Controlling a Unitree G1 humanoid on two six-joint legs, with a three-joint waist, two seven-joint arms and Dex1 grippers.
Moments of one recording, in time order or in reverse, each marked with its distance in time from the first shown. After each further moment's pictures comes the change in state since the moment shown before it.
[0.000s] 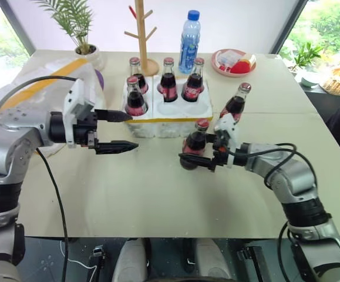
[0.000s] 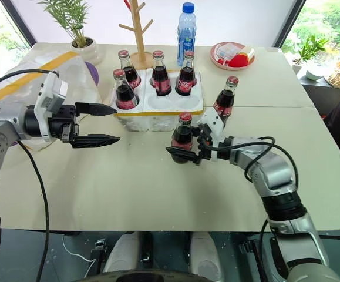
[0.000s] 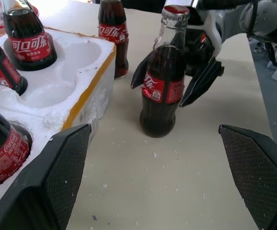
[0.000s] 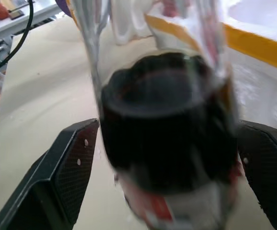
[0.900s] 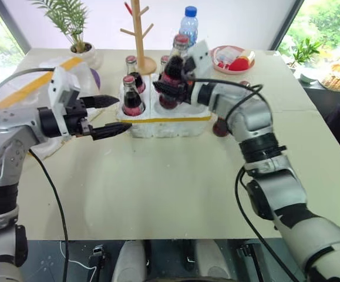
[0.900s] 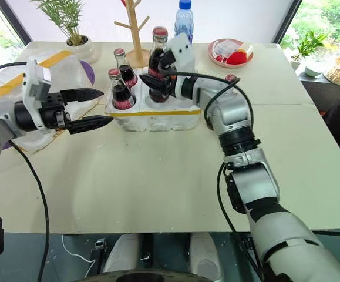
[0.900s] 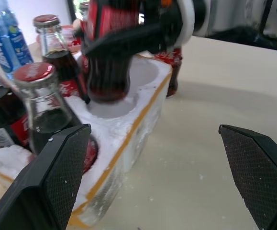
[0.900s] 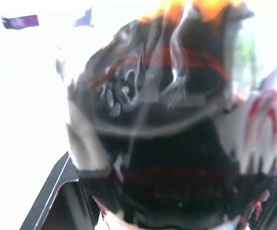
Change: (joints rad) left arm 0.031 -0.026 0.109 0.012 -0.030 -0.021 0.185; right arm -0.601 0.294 -0.022 0.600 -0.187 -0.146 -0.266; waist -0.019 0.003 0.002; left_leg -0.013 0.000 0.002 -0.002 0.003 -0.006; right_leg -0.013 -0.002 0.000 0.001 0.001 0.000
